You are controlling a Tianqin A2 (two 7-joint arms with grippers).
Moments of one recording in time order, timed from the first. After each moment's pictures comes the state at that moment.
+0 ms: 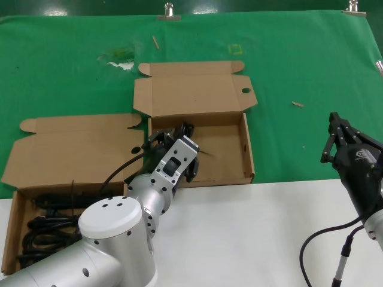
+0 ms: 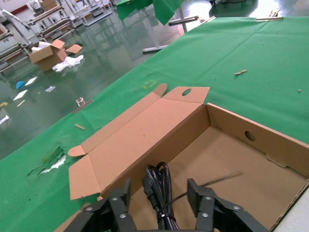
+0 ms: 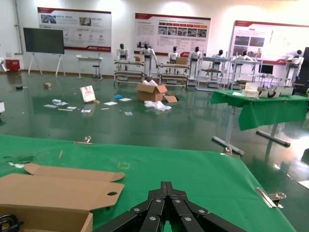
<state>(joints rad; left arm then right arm) -0.73 -0.37 2.75 -1.34 -2.75 -0.64 0.80 0.00 0.30 -1.60 1.60 1.80 0.00 0.00</state>
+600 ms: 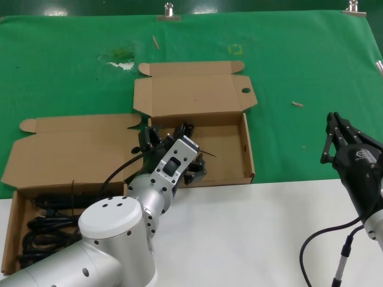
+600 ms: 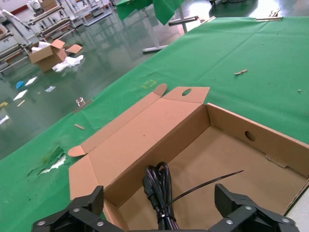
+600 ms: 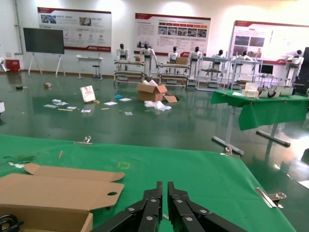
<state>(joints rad) -0.73 -0.37 2.75 -1.34 -2.75 -0.64 0.80 0.00 0.30 -1.60 1.60 1.80 0.00 0.00</state>
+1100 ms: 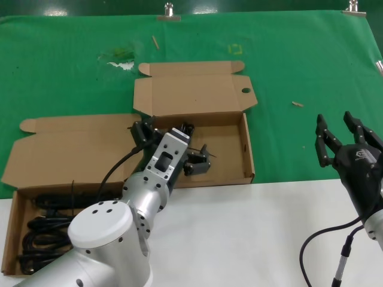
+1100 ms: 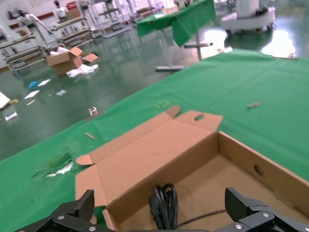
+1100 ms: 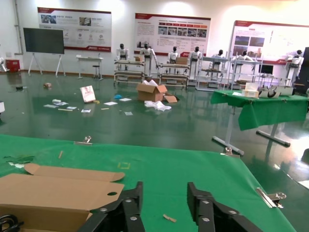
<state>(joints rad) -0.65 -0.36 2.61 -1.37 -2.64 -0.57 0.71 0.00 0.30 -1.60 1.60 1.80 0.00 0.00</state>
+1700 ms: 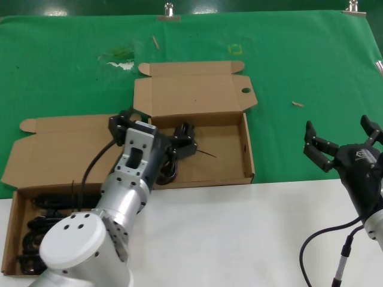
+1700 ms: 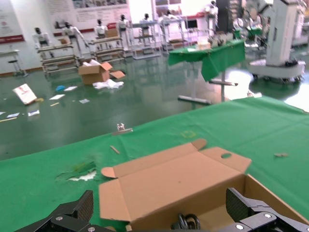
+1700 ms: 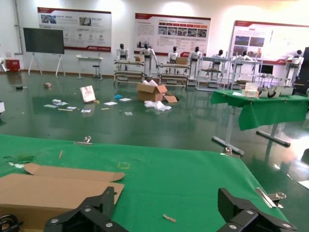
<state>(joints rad) -0.47 -0.34 2.34 -1.43 -2.41 -0.41 0.52 0.00 0.30 -1.60 1.60 1.80 0.00 0.00</state>
